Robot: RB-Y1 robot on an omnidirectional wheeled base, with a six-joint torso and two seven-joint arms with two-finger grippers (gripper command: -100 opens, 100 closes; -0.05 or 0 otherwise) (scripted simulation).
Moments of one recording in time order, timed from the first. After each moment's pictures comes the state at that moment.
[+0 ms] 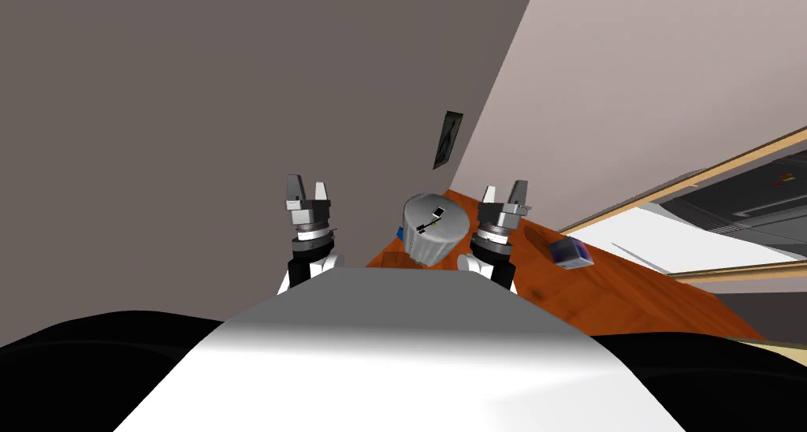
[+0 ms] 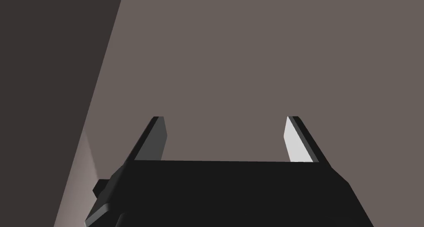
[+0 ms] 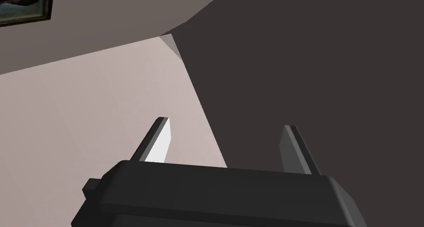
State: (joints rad) left arm 0.52 0.04 0.03 -2.36 0.03 -0.59 -0.12; right arm 0.48 0.02 -0.01 -2.34 -0.09 -0.57 0.05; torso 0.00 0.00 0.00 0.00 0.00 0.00
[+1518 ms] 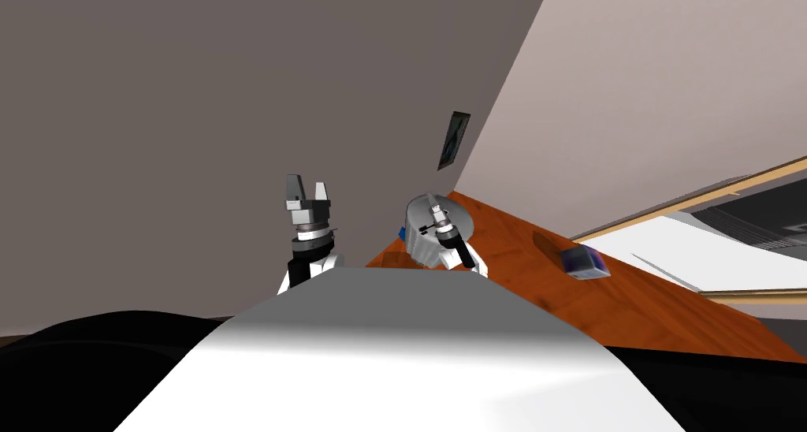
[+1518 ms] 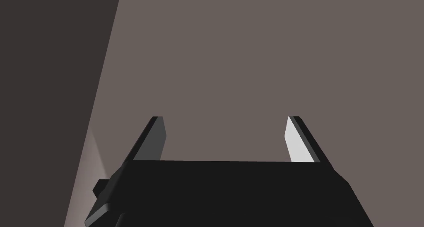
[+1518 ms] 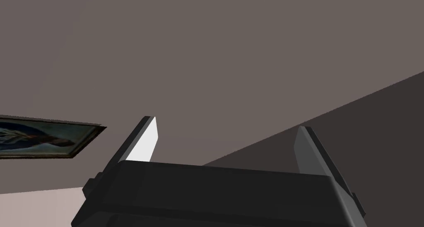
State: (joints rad) left arm 0.52 0.04 0.03 -2.36 0.03 -0.59 -0.12; right arm 0.18 -0.38 0.37 -1.99 -0.09 -0.51 0.41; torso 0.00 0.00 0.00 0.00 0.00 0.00
